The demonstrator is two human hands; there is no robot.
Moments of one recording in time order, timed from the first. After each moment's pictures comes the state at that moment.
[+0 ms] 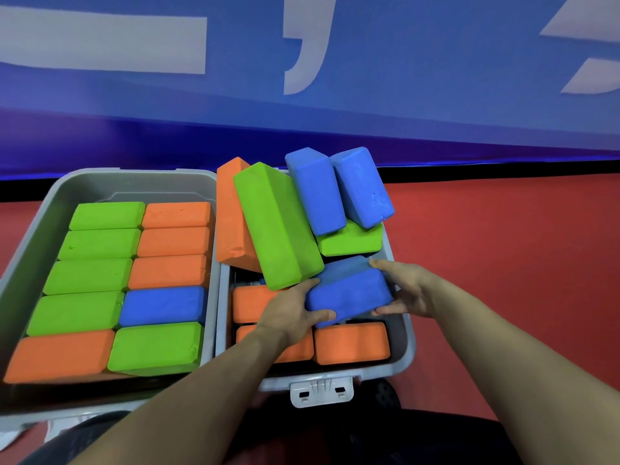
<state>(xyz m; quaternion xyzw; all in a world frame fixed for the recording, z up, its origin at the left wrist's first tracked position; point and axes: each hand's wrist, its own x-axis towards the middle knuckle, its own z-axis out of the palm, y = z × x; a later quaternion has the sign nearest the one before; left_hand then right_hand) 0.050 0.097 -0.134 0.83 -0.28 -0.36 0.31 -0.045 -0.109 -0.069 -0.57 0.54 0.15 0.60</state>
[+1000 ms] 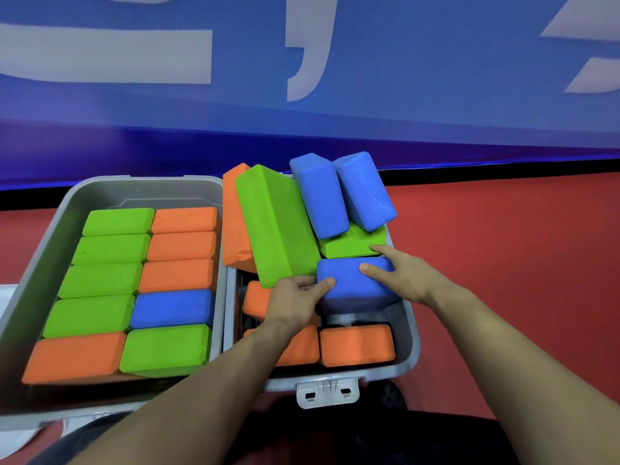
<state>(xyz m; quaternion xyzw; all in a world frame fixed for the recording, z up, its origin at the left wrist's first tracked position) 0.049 0.084 -0.126 0.73 -0.06 -0.37 0.58 -0.046 -0.118 -0.057 -0.90 0.30 0.14 0.29</state>
